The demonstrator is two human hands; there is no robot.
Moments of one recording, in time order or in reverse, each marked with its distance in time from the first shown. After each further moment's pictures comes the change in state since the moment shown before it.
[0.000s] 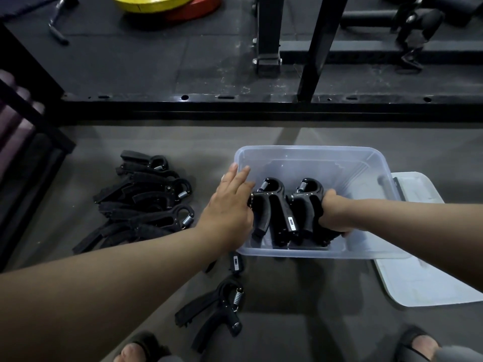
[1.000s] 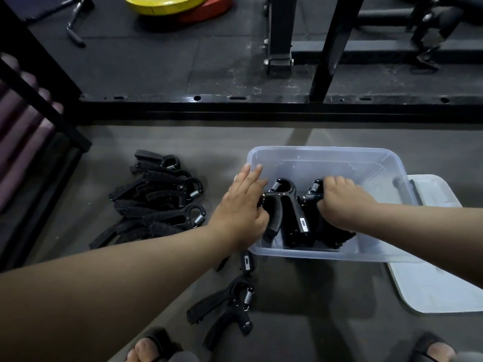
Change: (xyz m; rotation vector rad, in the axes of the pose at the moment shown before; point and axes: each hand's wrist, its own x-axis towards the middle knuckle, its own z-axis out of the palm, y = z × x) left_hand -0.003 -0.005 -0.005 -0.052 -0.019 0.058; right_hand -0.008 -0.011 0.002 -0.078 0.638 -0.080
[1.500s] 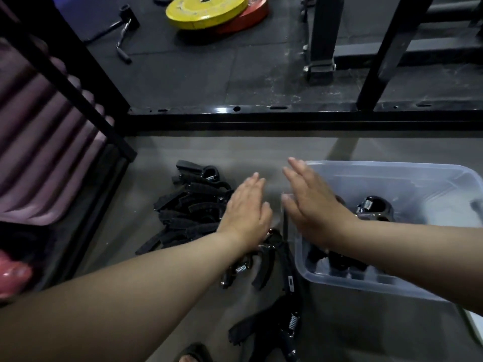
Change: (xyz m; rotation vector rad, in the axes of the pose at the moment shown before) left_hand 0.008 -0.080 -0.023 0.038 0.067 -0.184; right_hand 0.013 -0.136 -0.018 0.385 0.268 -0.462
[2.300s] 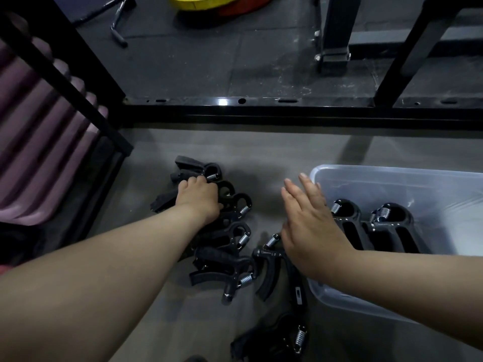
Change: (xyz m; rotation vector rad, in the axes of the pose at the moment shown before) left_hand 0.055 -0.100 -0.038 0.704 -0.229 -0.290; right_hand -0.004 -0.023 0.032 -0.138 0.019 -0.006
